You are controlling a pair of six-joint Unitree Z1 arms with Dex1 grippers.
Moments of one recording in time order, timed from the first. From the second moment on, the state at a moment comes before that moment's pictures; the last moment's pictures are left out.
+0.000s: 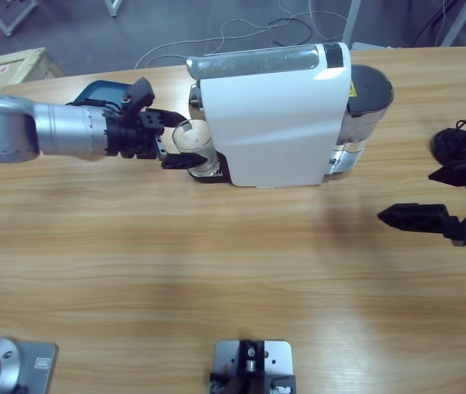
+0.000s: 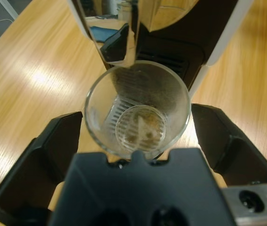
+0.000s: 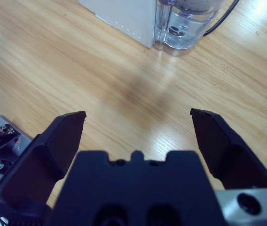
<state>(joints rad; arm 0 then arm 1) -0.51 1.87 -0.77 -0.41 -0.56 0.54 0.81 1.29 -0.80 0.44 -0.06 0.23</state>
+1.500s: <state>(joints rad) -0.43 1.83 -0.73 -0.44 -0.58 0.47 0.81 1.29 -0.80 0.42 -0.05 0.23</state>
